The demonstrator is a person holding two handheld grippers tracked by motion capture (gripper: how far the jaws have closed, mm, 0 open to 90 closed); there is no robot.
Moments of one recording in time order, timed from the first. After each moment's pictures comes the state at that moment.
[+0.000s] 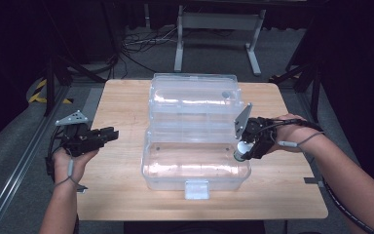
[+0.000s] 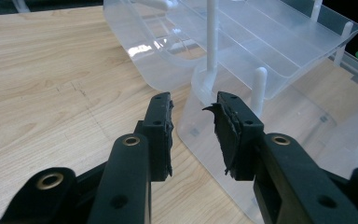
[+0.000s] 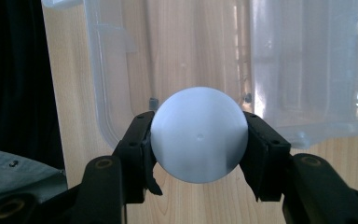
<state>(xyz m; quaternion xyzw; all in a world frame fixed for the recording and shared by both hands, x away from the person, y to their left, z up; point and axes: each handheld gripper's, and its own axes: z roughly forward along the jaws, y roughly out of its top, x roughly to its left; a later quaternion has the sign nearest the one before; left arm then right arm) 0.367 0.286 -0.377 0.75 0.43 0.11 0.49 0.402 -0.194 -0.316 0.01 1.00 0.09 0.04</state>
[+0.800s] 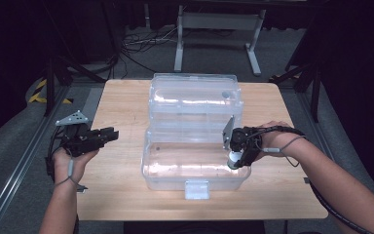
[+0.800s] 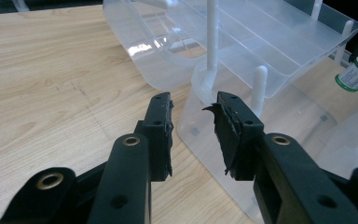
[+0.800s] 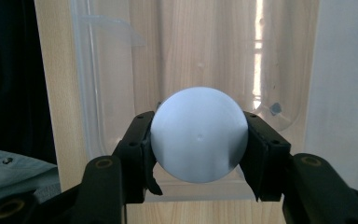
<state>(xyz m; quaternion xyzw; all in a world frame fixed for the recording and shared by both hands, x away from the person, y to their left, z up) 0.367 0.286 -0.378 0.76 0.42 0.11 0.49 0.405 -0.173 -0.354 -0.01 1.00 0.05 0.02</state>
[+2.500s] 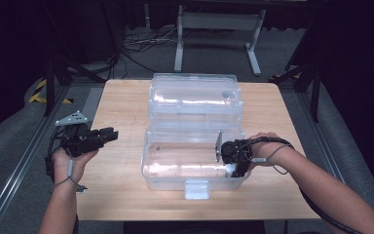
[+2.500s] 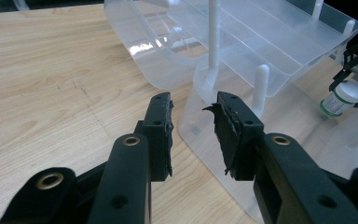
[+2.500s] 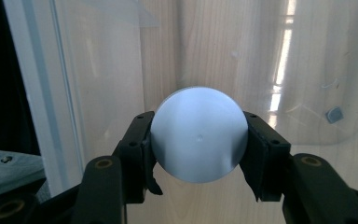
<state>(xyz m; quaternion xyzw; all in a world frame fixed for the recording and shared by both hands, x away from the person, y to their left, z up) 0.367 0.287 -0.379 0.75 0.43 0.11 0.49 0.402 -0.159 -0.405 -0.01 1.00 0.00 -0.02</state>
